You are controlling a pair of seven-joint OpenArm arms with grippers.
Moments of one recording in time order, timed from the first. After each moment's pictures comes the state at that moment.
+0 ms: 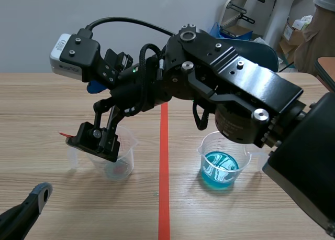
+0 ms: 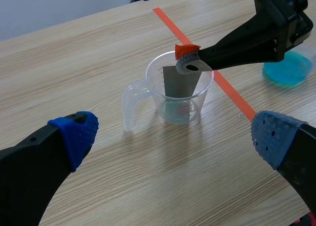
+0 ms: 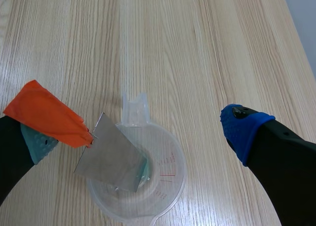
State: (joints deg) left arm 65.1 -37.0 -8.4 119.0 -19.0 -6.0 -20.4; right arm 25.6 5.9 -43.7 79.5 7.1 45.1 -20.0
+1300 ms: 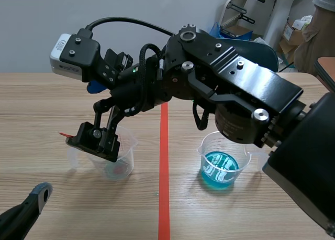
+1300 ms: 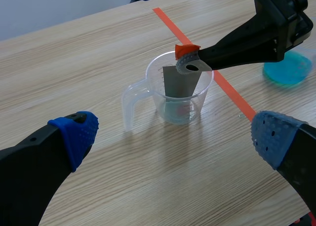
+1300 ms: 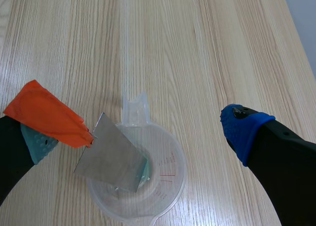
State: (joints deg) left arm 65.1 -37.0 -8.4 119.0 -19.0 -6.0 -20.4; right arm 25.6 5.9 -43.7 79.5 7.1 45.1 -20.0
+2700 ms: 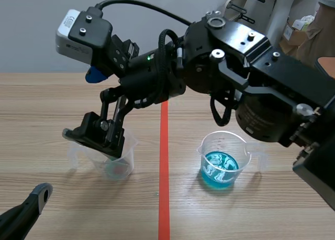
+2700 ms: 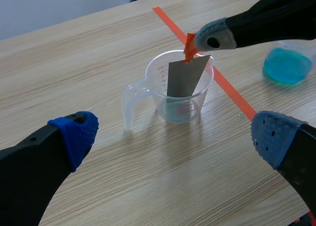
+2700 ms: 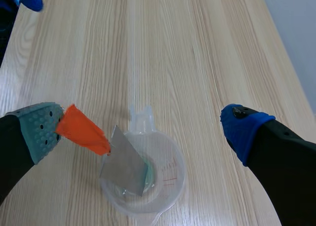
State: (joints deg) left arm 65.1 -37.0 -8.4 119.0 -19.0 -6.0 -20.2; right arm 24.3 12.3 -43.7 88.9 14.9 45.1 -19.9
